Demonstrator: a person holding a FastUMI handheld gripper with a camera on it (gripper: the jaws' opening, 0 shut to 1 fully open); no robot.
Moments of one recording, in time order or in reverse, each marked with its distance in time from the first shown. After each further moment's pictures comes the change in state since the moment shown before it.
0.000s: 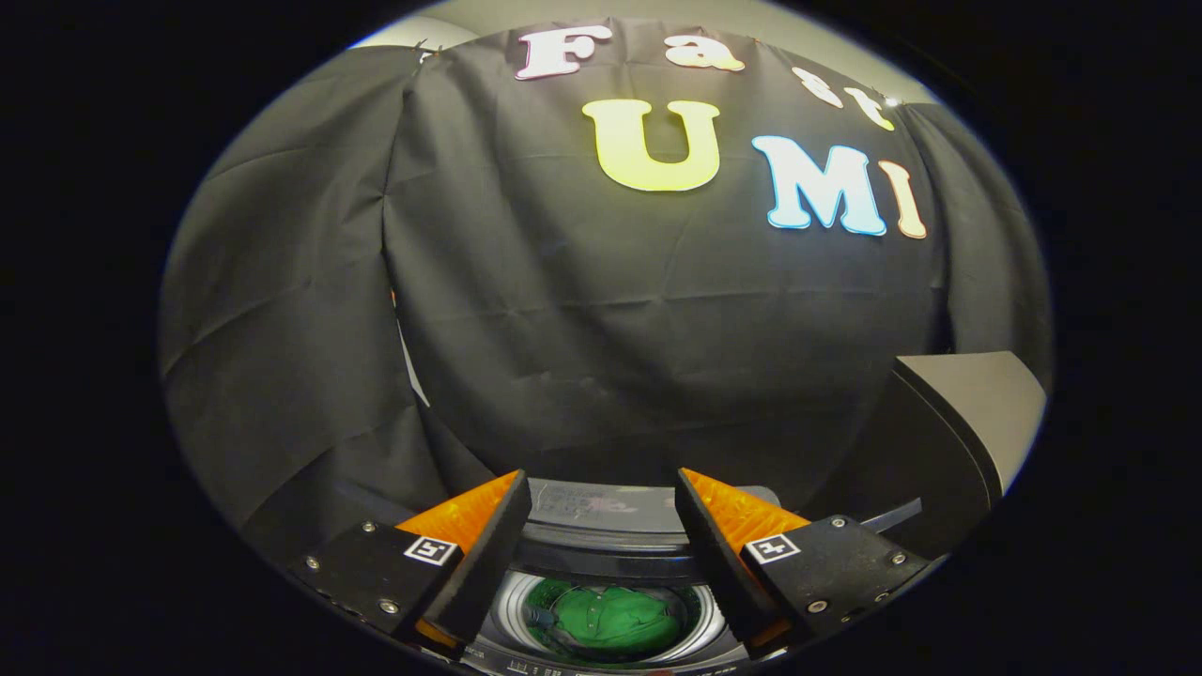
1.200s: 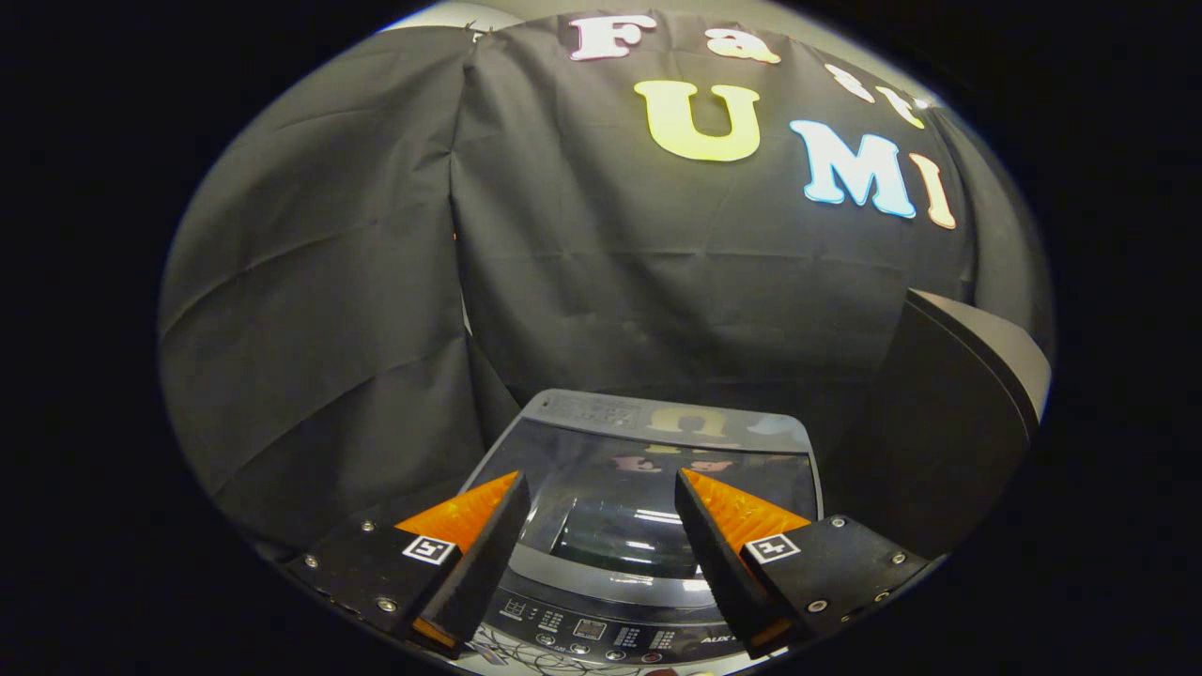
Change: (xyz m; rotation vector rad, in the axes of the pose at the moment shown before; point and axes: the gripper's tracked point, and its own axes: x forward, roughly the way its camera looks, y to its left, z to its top) arm -0.065 0.029 -0.086 -0.064 0.041 0.119
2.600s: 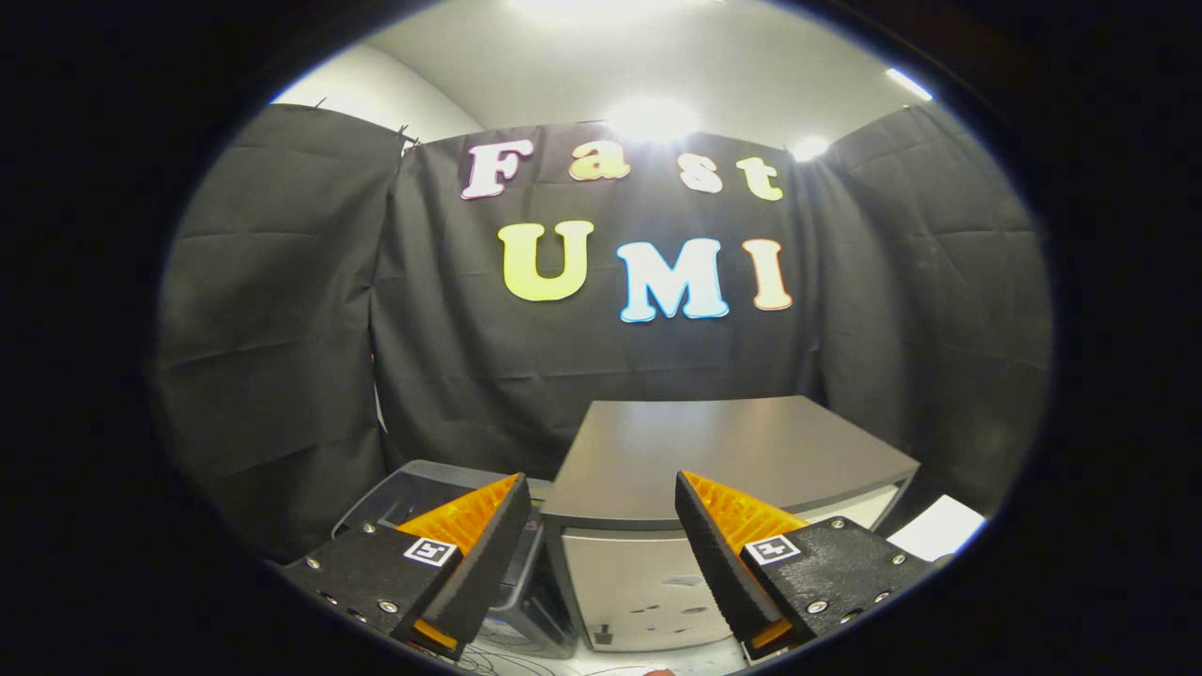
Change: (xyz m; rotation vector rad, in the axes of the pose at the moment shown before) arm -0.292 -0.274 0.030 0.024 -0.355 -0.250
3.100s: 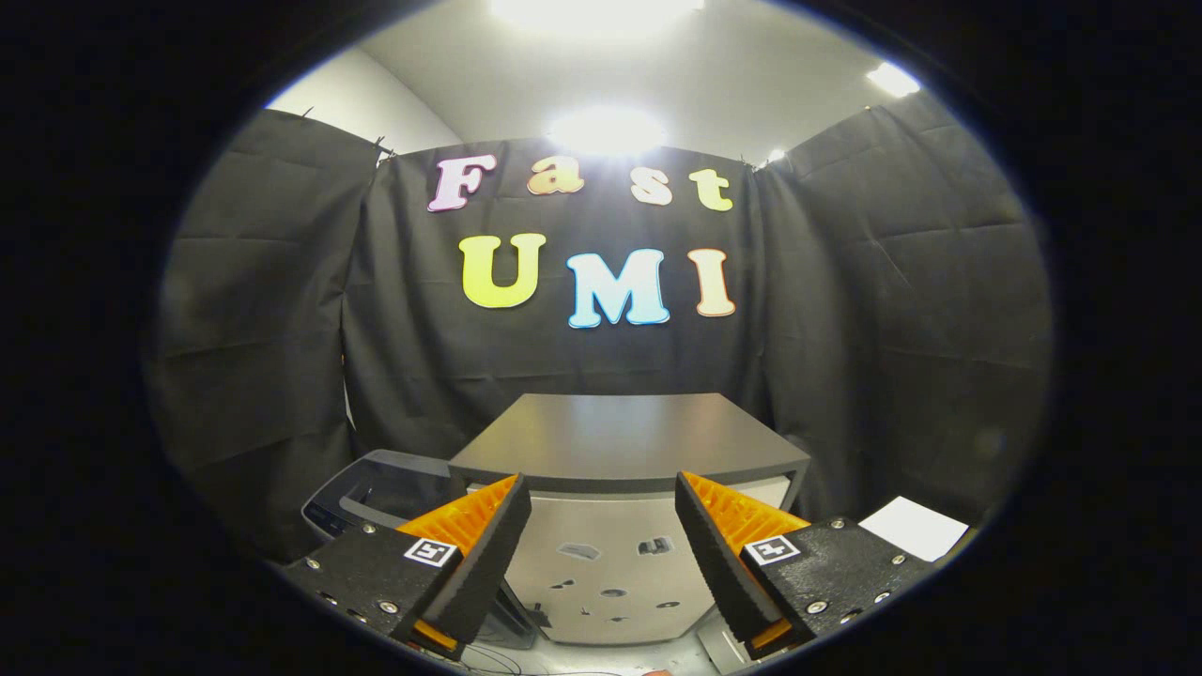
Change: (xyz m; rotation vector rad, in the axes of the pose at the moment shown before) arm -0.068 -0.089 -0.021 0.000 -0.019 -0.080
